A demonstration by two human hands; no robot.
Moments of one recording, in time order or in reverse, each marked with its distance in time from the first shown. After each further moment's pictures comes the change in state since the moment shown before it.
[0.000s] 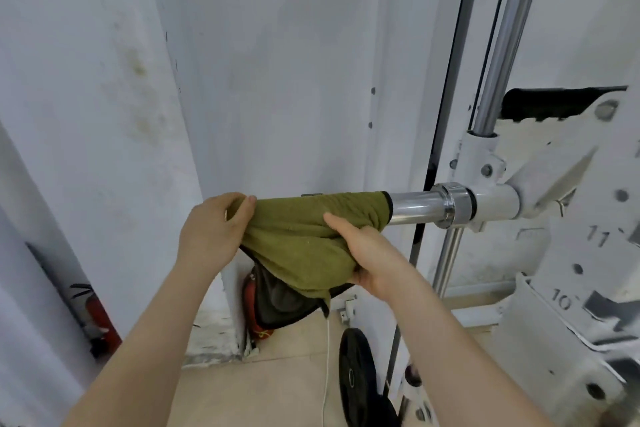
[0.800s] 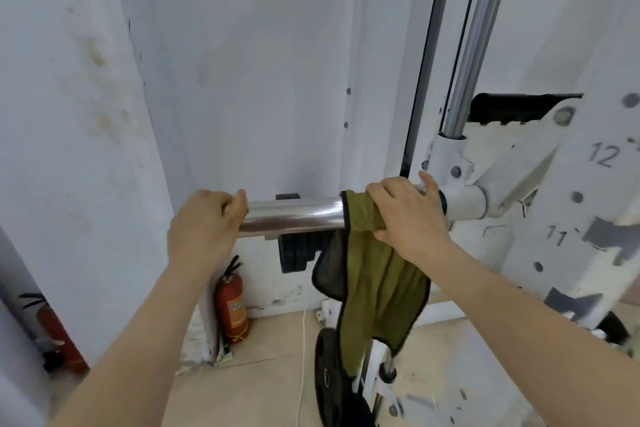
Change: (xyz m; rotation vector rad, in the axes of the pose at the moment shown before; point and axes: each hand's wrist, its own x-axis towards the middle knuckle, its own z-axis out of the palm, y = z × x) left_hand 0.008 0.020 0.025 0.149 0.092 0.068; right_hand 0.021 -0.024 -0.110 -1.813 0.601 -0.760
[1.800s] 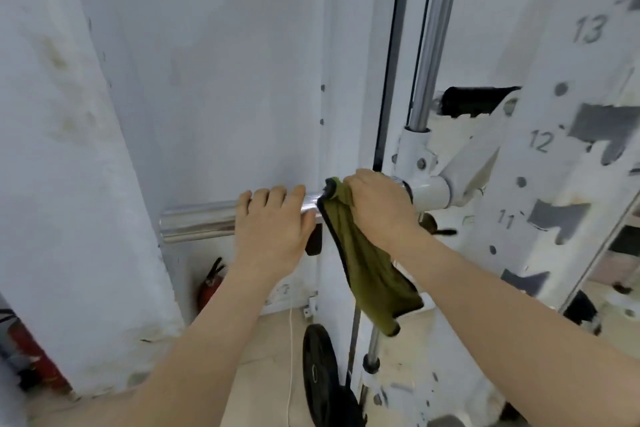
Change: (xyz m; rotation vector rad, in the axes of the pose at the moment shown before) left_hand -0.034 0.076 0.064 0.310 -0.067 0.443; right_hand 0.009 0.006 -0.001 0.183 0.014 0.079
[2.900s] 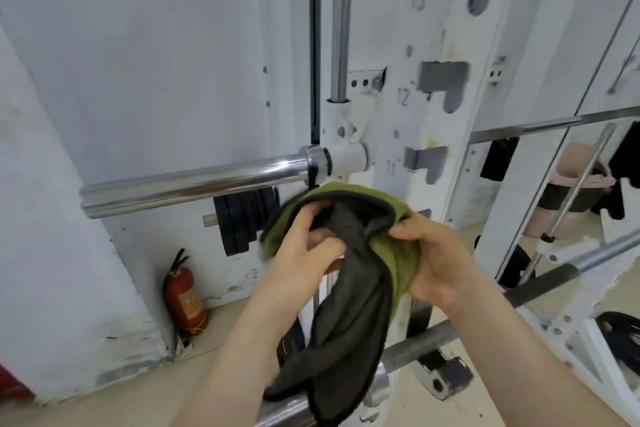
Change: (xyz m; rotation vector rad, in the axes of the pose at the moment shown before) left_hand -0.089 0.146 -0.065 -1.619 -0.458 -0.206; right_hand -0.187 0.043 -0.113 2.158 -0.404 0.378
